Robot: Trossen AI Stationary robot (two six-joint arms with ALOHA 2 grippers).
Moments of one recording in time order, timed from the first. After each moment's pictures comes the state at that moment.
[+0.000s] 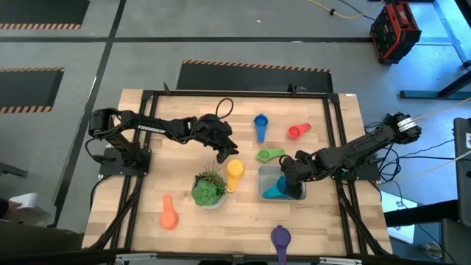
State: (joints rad) left arm 0.19 1.57 0.85 0.18 0.27 -0.38; right arm 0.36 1.32 0.76 -0.68 0.14 0.73
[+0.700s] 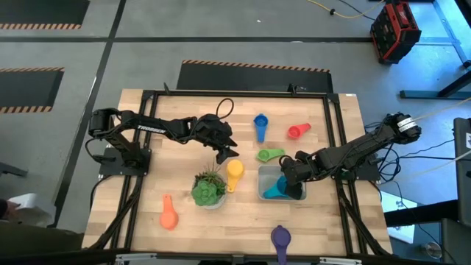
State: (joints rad) left arm 0.19 1.57 0.85 0.17 0.28 -0.33; right arm 0.36 1.32 0.76 -0.68 0.13 0.73
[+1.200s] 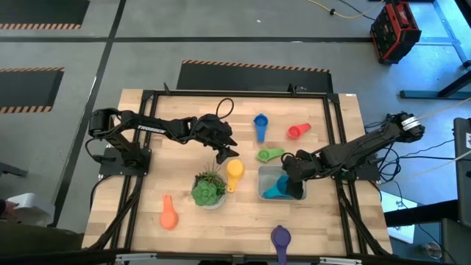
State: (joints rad) left arm 0.19 1.57 0.85 0.17 0.27 -0.33; right arm 0.36 1.25 0.79 -0.70 0.12 0.74
